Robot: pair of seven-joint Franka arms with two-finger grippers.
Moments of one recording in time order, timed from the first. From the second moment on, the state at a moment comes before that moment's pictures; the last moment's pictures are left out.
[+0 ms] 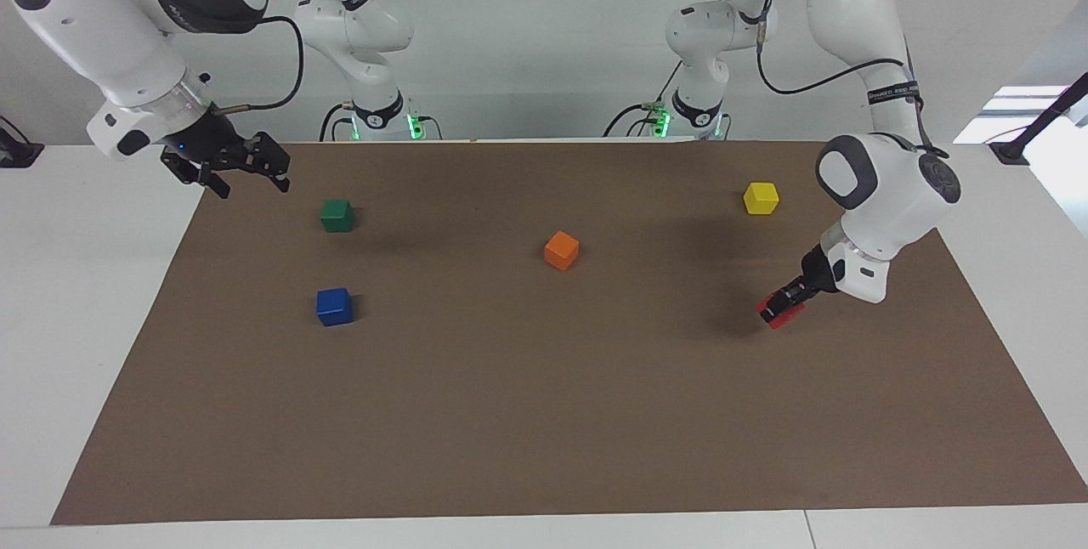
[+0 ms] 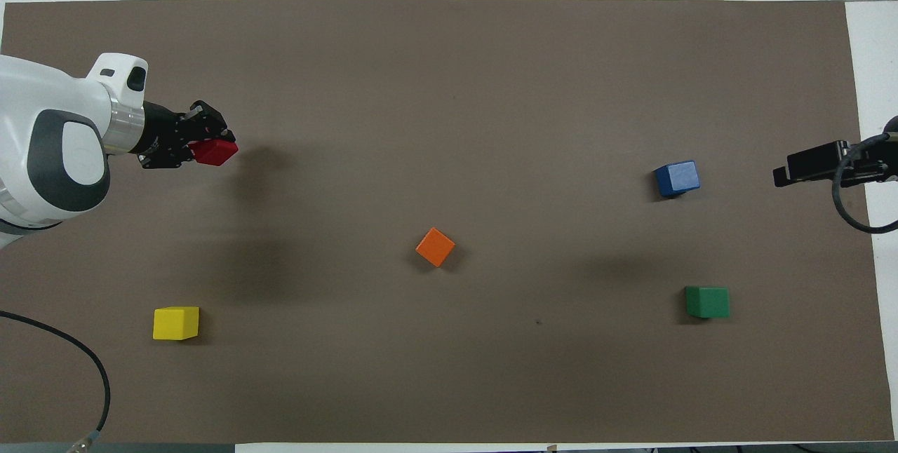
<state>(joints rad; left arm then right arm) 0.12 0.31 -0.16 -1.83 -0.32 2.16 -0.37 -0.09 -0.01 -0.04 -1.71 0.21 1.61 -0.13</state>
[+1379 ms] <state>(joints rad) -0.08 0.15 -0.31 -1.80 -1.17 1.98 -1.14 -0.28 0.21 -0.05 -2.11 1.42 1.15 -0.80</state>
